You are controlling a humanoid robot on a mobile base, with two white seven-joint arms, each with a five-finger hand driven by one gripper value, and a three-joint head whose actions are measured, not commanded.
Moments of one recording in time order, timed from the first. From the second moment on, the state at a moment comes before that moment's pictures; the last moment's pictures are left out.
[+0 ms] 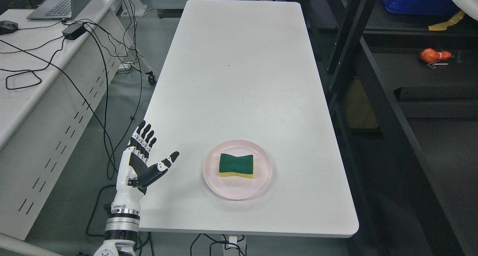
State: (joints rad) left arm 0.00 0.08 -0.08 -1.75 0.29 -0.11 0.13; right arm -0.07 0.00 -0.21 0.00 -0.11 0.08 -0.07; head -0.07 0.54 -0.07
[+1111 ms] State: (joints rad) left arm -0.39 0.26 -0.12 -1.61 -0.53 -0.53 -0.52; right arm -0.07 0.00 -0.21 0.00 -0.11 0.08 -0.07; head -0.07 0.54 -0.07
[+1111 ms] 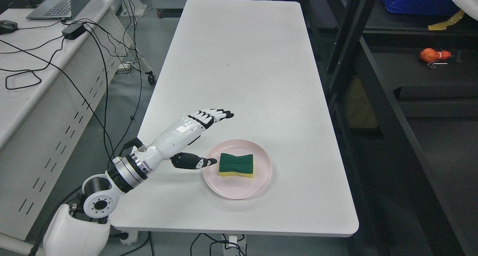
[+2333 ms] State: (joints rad) left arm -0.62 0.25 -0.44 -1.43 -0.95 -0.54 -0.55; right arm -0.07 0.00 -0.21 0.00 -0.11 0.08 -0.07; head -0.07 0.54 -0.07
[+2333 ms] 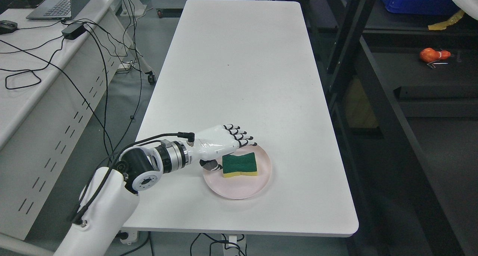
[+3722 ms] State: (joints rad) left arm -0.58 0.20 -0.25 -1.42 -0.83 -0.78 -0.55; right arm -0.07 0.00 -0.21 0.00 -0.11 0.08 -0.07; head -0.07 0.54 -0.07
